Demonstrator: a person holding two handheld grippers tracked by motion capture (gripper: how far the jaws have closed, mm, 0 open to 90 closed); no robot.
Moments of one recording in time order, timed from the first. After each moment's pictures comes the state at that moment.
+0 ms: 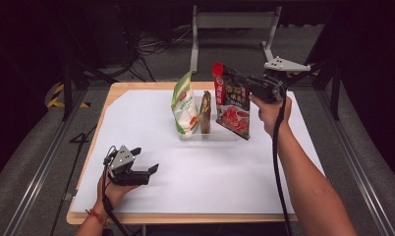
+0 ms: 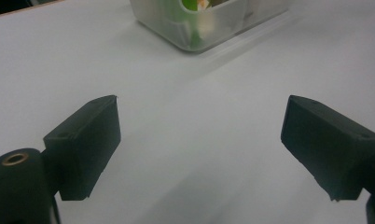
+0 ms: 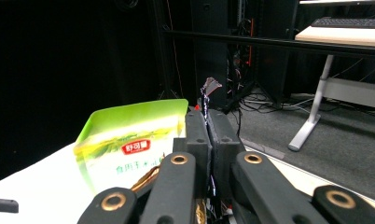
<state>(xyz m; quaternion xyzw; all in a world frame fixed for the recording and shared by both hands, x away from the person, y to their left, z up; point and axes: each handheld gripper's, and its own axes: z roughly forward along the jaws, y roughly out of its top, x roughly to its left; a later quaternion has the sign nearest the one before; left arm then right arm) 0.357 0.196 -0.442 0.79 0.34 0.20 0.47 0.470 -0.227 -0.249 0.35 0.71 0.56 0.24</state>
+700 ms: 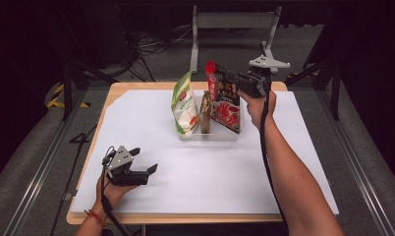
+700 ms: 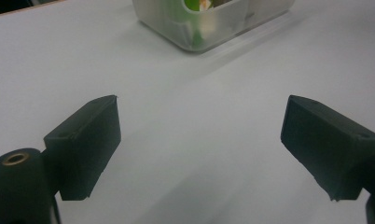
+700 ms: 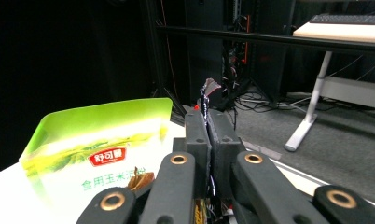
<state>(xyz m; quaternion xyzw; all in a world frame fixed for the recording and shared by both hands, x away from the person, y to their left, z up) 0.356 0.199 -0.442 0.79 0.34 0.19 0.48 0.514 -0.208 -0.276 0.36 0.70 0.56 0.25</state>
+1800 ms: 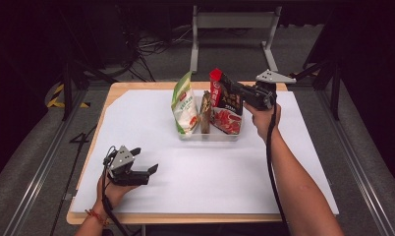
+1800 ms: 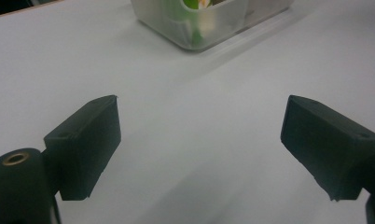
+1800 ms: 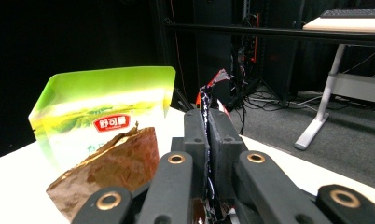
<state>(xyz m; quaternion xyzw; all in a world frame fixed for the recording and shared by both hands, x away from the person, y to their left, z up) 0.357 0.196 -0.442 0.79 0.33 0.20 0.47 0.498 -0.230 -0.307 0.34 0.71 0.57 0.24</state>
